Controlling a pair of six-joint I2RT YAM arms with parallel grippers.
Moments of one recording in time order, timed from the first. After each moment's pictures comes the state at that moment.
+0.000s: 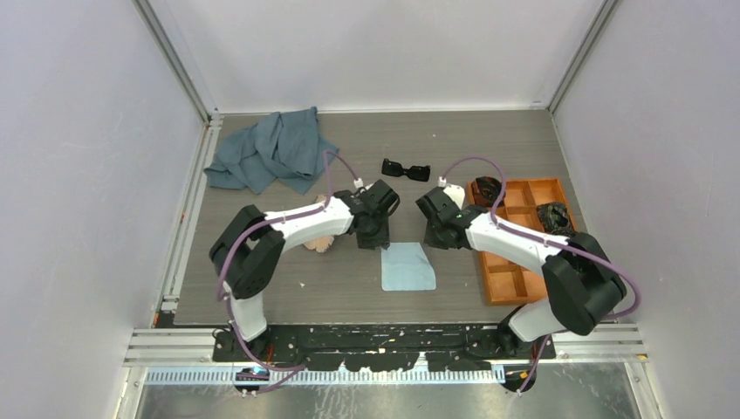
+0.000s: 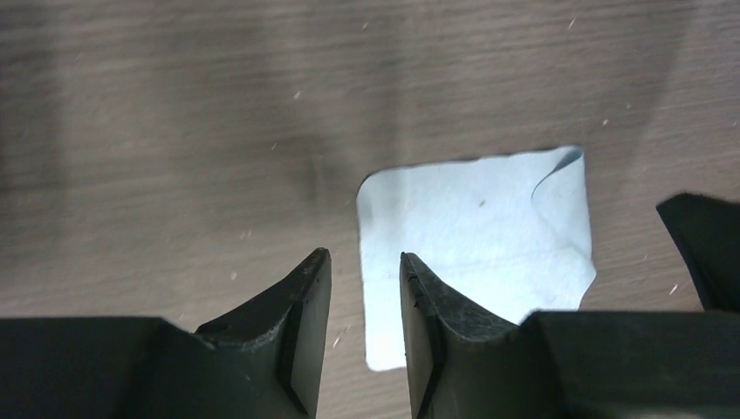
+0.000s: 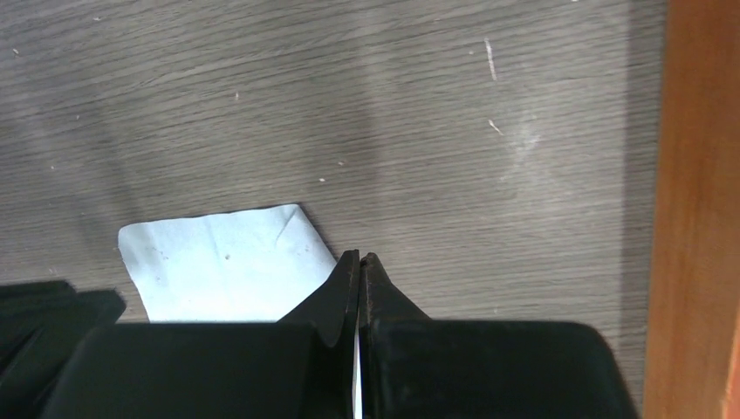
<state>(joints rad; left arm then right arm) -0.84 1.80 1.22 -0.58 -0.08 -0.83 0.66 1.47 0.85 -0.48 0.30 0.78</state>
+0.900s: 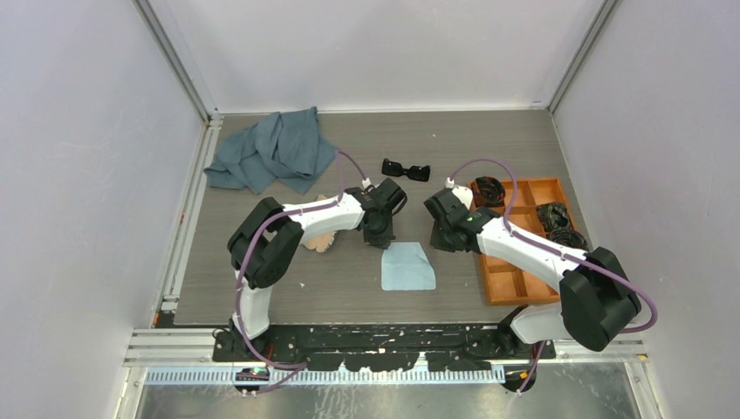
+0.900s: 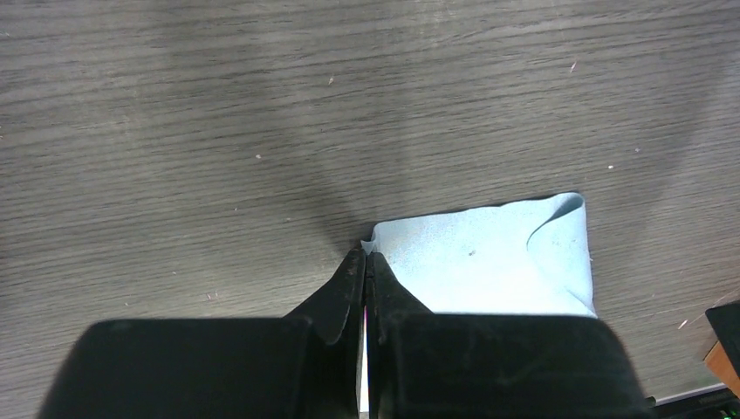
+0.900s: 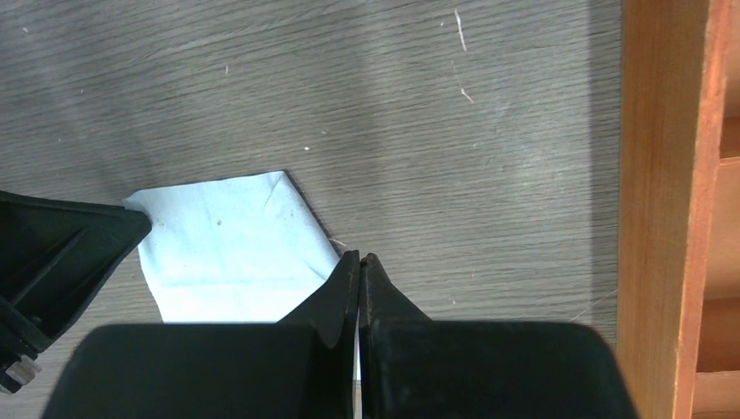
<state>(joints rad) -0.83 1.95 1.34 -0.58 -0.05 -0.81 0.63 1.35 0.81 -0.55 0.28 0.78</state>
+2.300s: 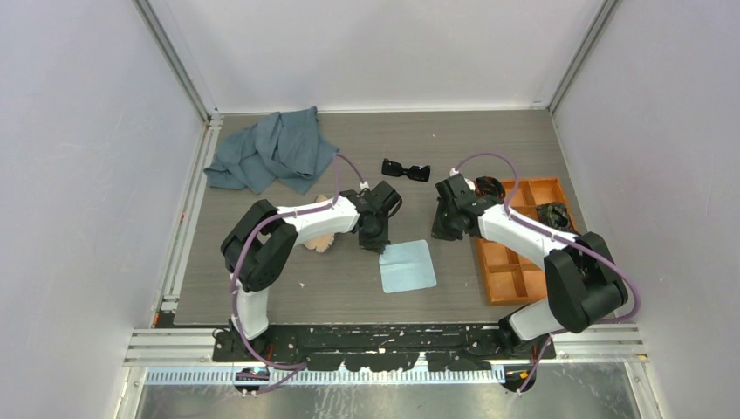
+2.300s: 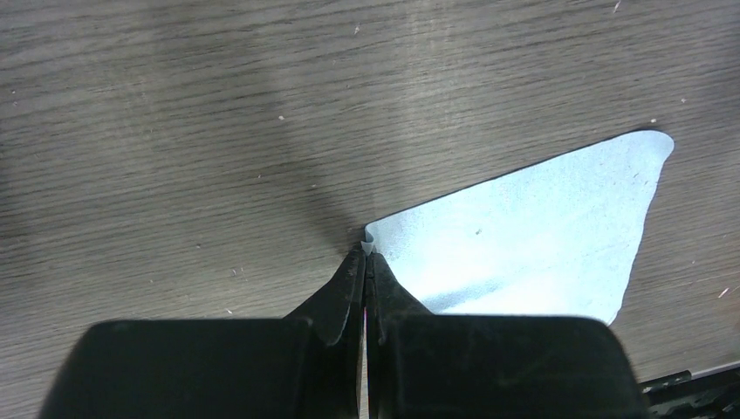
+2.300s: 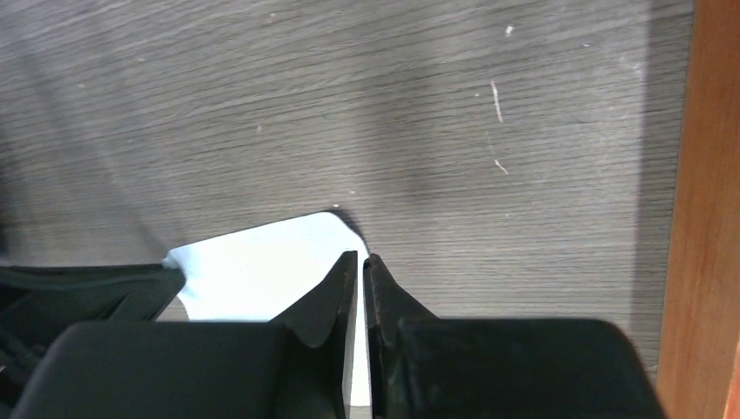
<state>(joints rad) -0.83 1.91 1.28 -0.58 -0.02 -0.76 0.48 1.47 0.85 -0.45 0.07 0.71</state>
